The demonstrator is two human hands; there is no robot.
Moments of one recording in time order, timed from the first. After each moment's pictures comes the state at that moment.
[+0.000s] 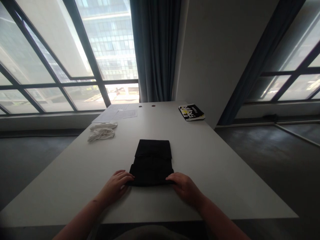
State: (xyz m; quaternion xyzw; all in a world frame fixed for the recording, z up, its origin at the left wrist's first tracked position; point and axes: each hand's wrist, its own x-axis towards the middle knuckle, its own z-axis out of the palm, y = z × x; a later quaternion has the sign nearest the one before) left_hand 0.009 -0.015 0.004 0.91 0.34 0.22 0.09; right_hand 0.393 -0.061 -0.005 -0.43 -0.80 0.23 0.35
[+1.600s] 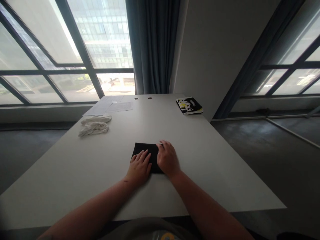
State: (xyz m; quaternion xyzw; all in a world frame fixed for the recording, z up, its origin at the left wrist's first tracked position) left_hand 0.141 0.021 -0.019 0.86 0.46 0.23 -0.01; right_hand 0.339 0.032 -0.007 -0.58 -0.74 -0.10 0.33
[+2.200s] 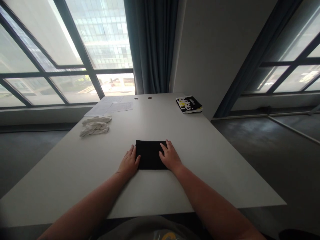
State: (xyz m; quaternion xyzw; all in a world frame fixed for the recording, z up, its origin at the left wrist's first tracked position) left_hand 0.101 0.054 -0.031 0.79 0.59 0.15 0.08; right_hand 0.360 0.053 -0.043 -0.65 -0.73 0.01 0.20
